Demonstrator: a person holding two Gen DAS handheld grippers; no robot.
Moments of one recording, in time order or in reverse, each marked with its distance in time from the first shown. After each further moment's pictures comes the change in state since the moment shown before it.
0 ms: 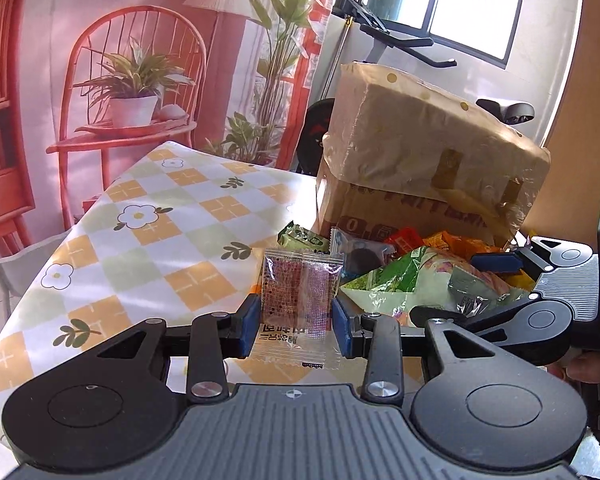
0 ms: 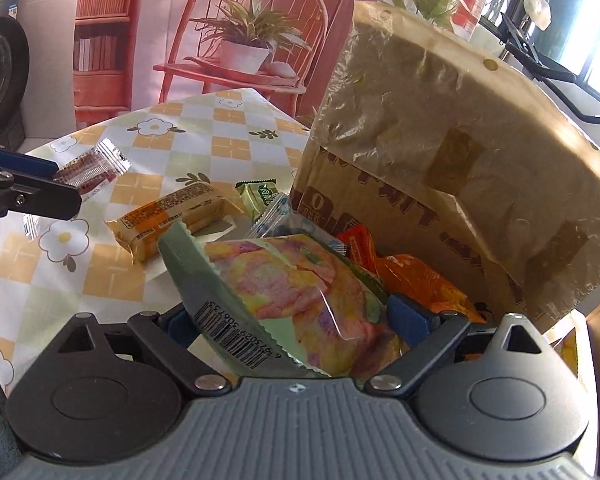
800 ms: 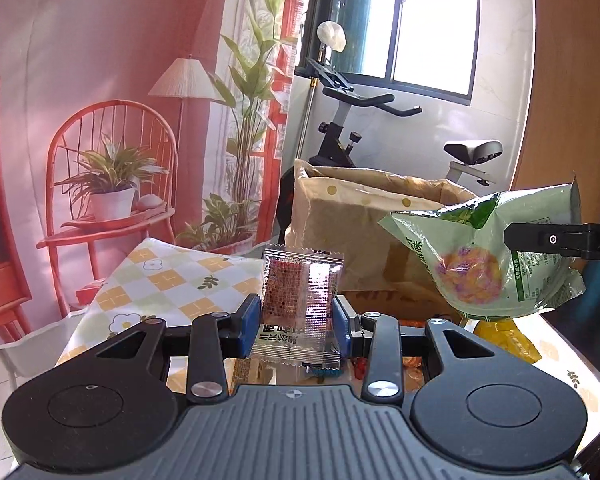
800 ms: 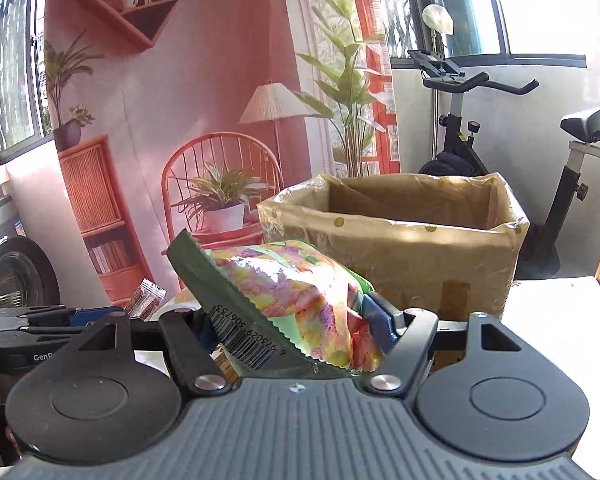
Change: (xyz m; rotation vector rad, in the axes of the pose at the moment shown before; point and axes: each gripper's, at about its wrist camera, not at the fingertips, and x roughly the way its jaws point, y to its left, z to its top) left arm -0.045 -0.045 0.066 0.132 -0.186 -0.026; right arm -0.155 -0.109 0.028 0.426 -0.345 0.130
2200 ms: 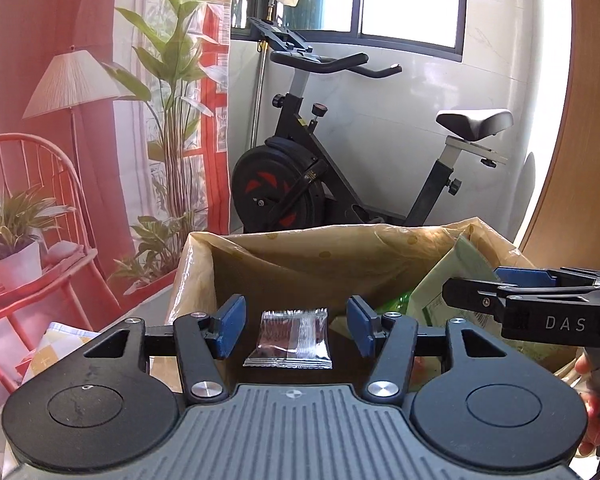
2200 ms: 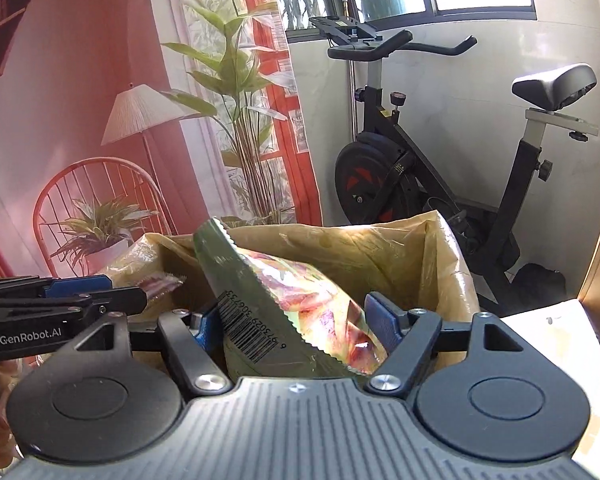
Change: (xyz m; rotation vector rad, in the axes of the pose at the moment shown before) left arm 0.256 -0.057 0.137 0.099 0.143 -0.081; right arm 0.173 -0.145 0.083 0.147 0.077 -0.201
